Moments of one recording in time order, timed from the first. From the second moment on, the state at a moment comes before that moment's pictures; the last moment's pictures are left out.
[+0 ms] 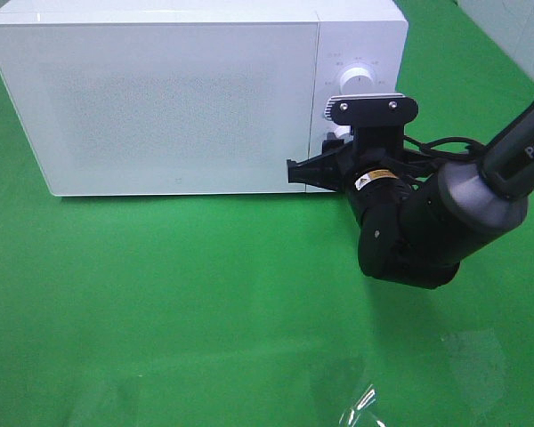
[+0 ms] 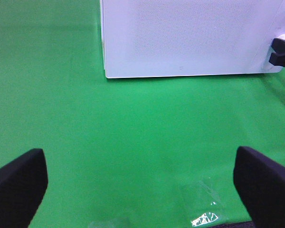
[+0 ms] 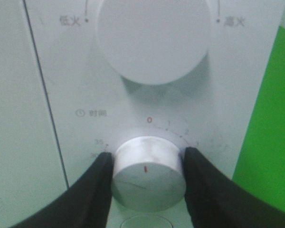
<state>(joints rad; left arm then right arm) 0.04 0.00 -0.52 -0.24 1.08 0.15 0.66 2.11 -0.82 0.68 -1.15 -0.31</state>
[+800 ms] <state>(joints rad) 0.04 0.00 -0.52 -0.24 1.08 0.15 0.64 2.11 -0.81 0.60 -1.18 0.66</state>
